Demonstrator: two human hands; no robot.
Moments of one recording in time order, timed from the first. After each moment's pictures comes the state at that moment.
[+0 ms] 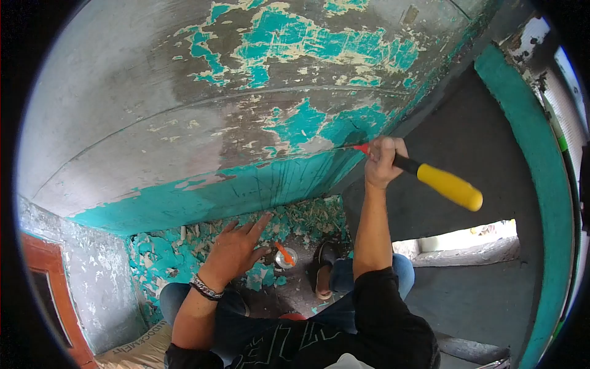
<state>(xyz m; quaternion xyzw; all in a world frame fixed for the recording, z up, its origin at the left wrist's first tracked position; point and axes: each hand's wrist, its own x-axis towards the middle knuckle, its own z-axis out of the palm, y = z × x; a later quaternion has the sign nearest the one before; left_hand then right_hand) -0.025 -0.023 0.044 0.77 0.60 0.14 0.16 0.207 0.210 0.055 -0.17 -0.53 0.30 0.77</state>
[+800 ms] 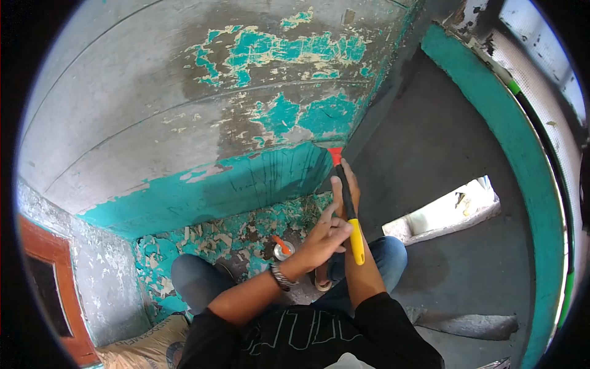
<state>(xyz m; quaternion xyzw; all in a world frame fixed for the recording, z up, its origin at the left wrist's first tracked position) 0.141 -0.017 0.048 0.41 0.35 0.44 0.72 0.248 0.103 -0.010 -0.45 -0.69 0.19 0.54</state>
